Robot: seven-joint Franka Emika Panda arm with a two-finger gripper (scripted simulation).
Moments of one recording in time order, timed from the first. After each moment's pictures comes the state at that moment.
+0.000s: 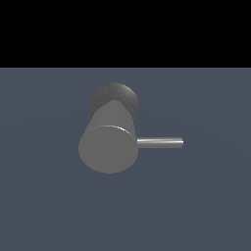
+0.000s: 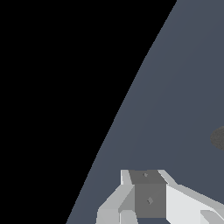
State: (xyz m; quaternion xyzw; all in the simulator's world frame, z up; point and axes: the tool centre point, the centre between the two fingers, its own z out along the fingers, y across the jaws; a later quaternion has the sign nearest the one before) arm -0.227 -0.144 0.600 -0.71 0.06 -0.36 0.60
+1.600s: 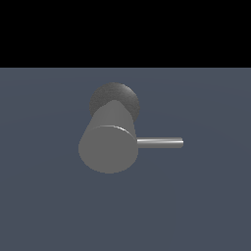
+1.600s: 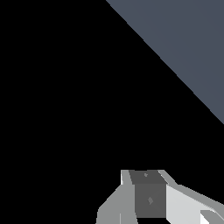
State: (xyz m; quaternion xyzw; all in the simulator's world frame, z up) arm -0.157 -0.327 0.337 -0.20 0.45 -0.33 0.81
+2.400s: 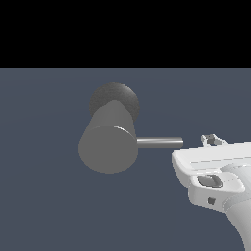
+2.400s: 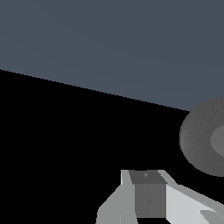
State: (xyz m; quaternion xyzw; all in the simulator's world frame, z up) arm -0.134 -0.209 0.129 -0.05 0.65 -0.11 0.75
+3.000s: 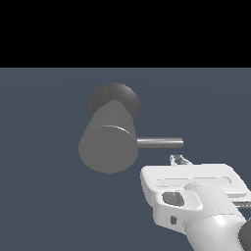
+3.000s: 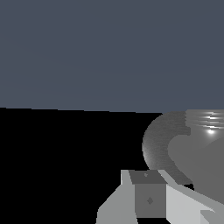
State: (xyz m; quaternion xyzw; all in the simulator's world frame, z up) arm -0.143 -0.135 0.073 -0.02 0.71 -0.01 0.71
